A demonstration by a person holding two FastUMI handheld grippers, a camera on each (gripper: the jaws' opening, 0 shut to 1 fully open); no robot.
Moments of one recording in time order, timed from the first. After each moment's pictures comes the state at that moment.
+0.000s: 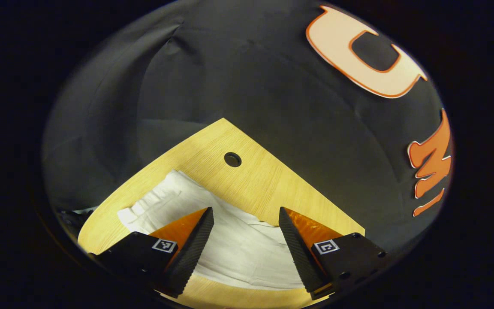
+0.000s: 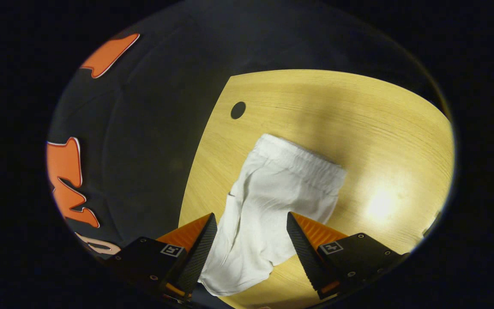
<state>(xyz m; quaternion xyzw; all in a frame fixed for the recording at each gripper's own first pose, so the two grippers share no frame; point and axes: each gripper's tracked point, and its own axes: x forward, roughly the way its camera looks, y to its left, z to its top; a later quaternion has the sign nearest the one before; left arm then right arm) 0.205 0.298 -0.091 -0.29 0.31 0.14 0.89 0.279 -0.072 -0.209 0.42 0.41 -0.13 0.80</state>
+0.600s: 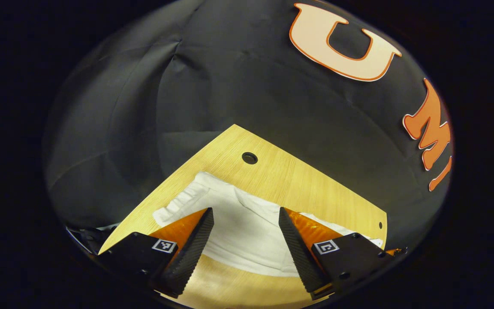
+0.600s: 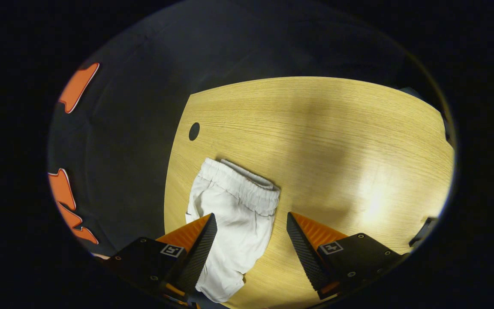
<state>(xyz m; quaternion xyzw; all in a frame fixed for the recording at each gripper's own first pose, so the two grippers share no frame) 0.140 0.312 -0.100 -0.22 0.32 0.17 0.91 0.261 -0.129 -0.249 0.45 0.41 -0.20 0.77</state>
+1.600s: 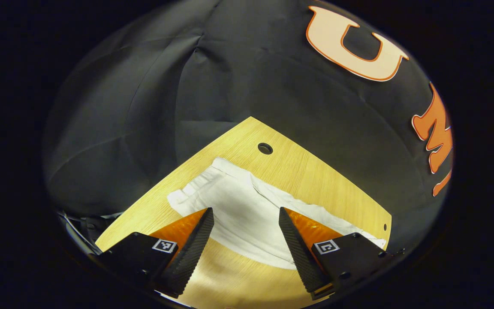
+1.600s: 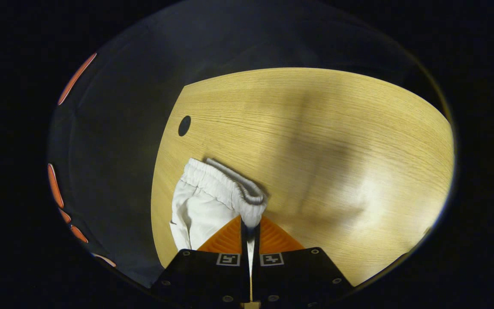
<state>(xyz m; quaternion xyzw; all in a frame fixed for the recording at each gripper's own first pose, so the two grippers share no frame) 0.110 0.310 -0.117 -0.24 0.34 0.20 0.89 0.276 -0.139 -0.271 0.41 0.42 -0.19 0.78</state>
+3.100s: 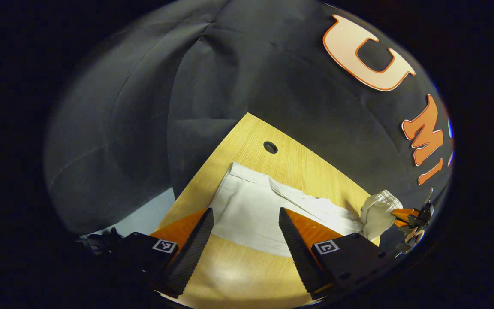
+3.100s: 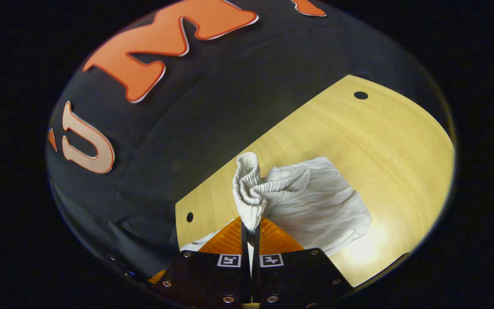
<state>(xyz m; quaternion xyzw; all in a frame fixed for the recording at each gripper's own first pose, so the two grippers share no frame) 0.129 0.341 -0.114 -0.24 0.36 0.10 0.90 0.277 -0.096 -0.219 0.21 0.41 0.06 0.89</state>
